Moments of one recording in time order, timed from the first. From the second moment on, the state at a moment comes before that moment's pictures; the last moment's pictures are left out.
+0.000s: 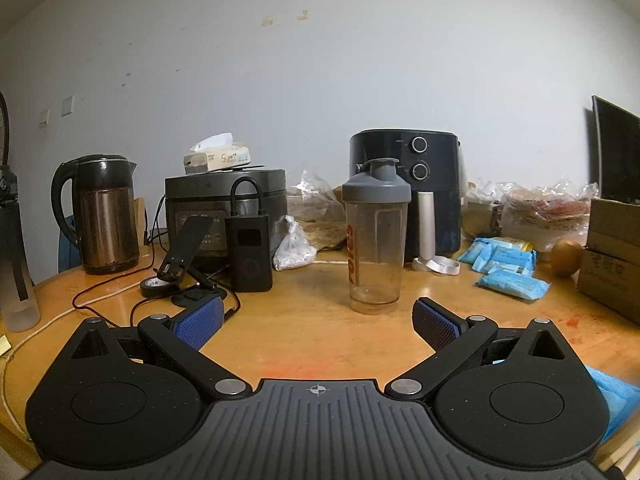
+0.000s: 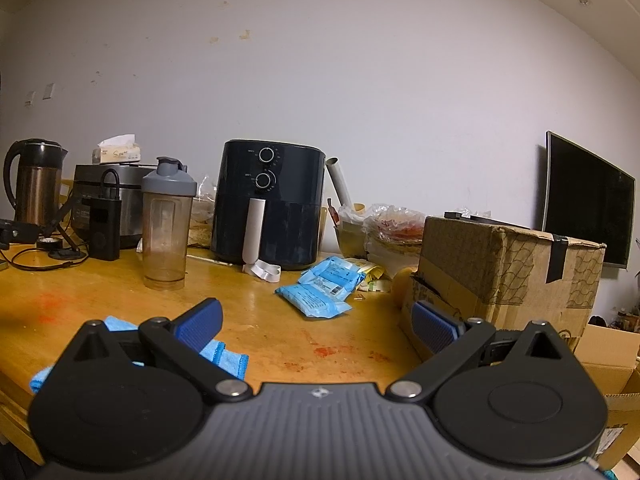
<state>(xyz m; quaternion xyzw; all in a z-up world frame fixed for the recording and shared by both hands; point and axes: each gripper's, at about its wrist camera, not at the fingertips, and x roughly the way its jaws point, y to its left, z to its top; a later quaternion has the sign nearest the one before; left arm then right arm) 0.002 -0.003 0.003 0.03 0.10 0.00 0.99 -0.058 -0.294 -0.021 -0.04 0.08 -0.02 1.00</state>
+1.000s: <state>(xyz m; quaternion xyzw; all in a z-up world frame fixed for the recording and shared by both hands) 0.029 -0.011 0.018 0.03 0.09 -0.02 0.99 -0.050 -0.290 -0.023 -0.04 0.09 -0.02 1.00</state>
